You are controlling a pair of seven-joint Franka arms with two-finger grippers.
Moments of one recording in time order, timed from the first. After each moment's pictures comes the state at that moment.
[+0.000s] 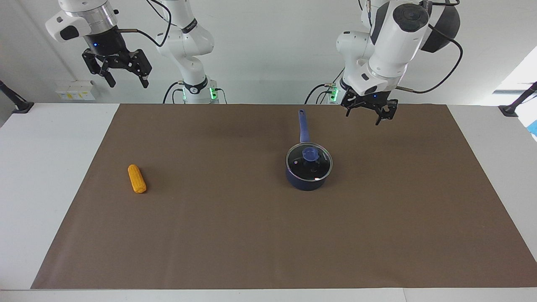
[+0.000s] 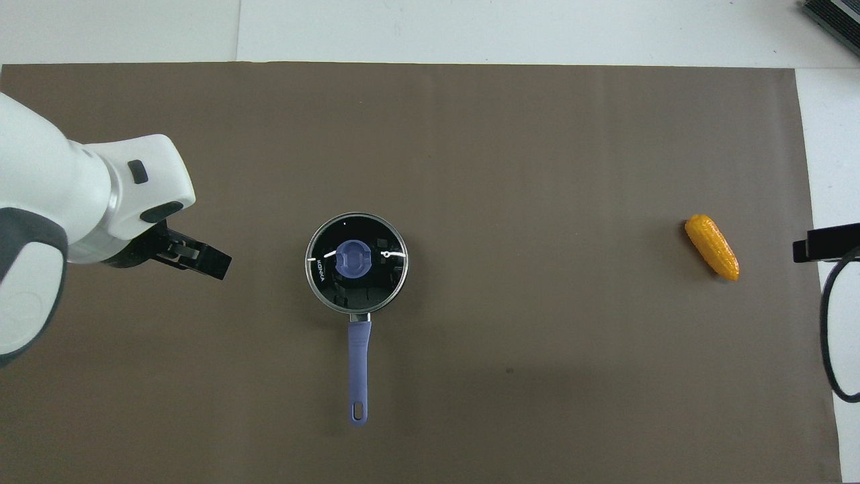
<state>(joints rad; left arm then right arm) -0.38 -0.02 -0.02 -1.73 0.00 1.63 0.08 0.10 -0.12 -0.13 -1.54 0.01 1.45 0.04</state>
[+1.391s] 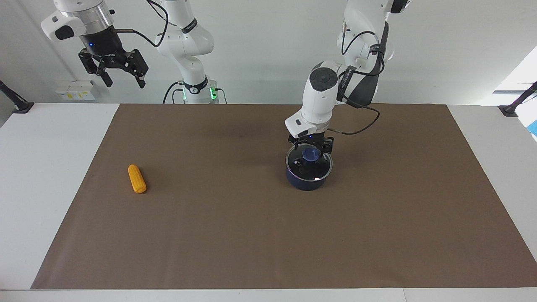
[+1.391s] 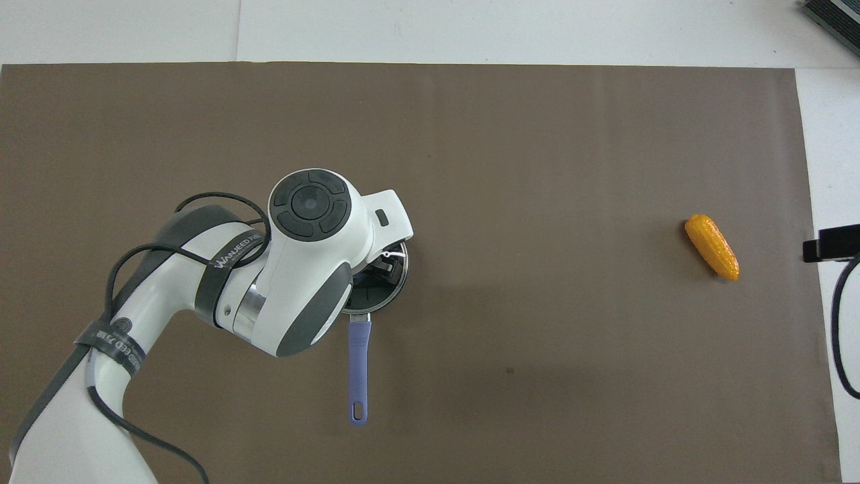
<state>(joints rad) -0.58 0.22 0.00 -1.82 0.00 2.01 -0.15 0.09 -0.12 -0.15 -1.55 0.01 1.45 0.04</state>
